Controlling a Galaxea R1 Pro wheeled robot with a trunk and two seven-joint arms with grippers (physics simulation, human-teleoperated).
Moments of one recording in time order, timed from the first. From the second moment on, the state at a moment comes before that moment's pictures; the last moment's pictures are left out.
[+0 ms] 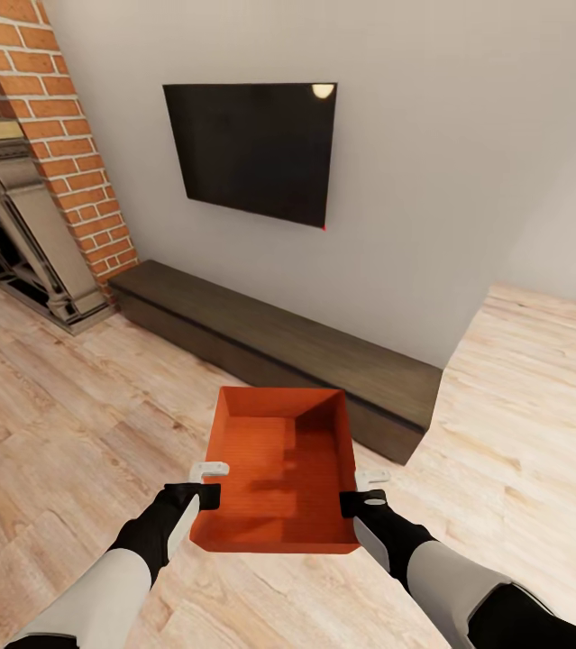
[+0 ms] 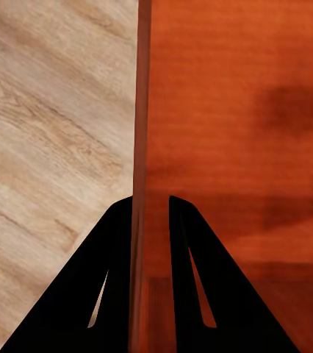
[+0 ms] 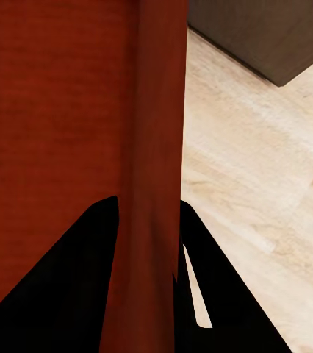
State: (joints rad) left arm -0.70 -0.07 -0.02 -0.53 0.05 0.45 0.11; right arm -0.79 0.09 0.56 -0.22 -0.48 0.11 -0.27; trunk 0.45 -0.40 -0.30
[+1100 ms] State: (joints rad) left arm -0.70 -0.07 -0.02 -0.53 0.05 0.45 0.11; right arm -0.79 0.09 0.56 -0.22 -0.48 0.11 -0.27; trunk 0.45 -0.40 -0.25
